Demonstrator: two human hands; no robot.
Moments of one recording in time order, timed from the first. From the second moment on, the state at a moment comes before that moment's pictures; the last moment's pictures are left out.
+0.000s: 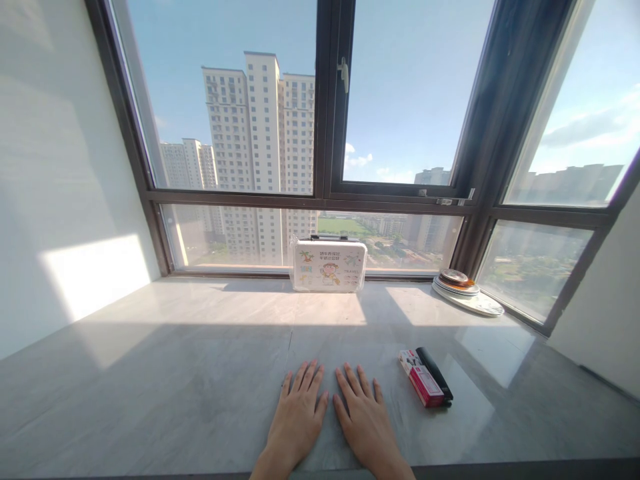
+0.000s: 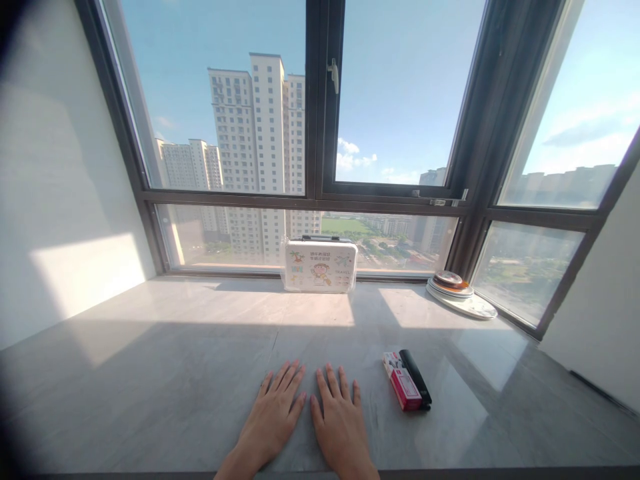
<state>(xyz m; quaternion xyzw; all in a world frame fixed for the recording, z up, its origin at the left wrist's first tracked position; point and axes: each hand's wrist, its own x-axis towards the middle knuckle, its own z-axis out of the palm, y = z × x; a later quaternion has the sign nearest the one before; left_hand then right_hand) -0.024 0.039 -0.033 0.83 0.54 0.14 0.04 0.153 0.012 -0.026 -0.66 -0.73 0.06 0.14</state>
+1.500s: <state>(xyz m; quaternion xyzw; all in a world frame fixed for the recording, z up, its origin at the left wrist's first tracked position) -0.026 0.041 -0.037 0.83 0.54 0.15 0.04 0.260 0.002 0.001 -0.59 -0.57 0.21 0.54</state>
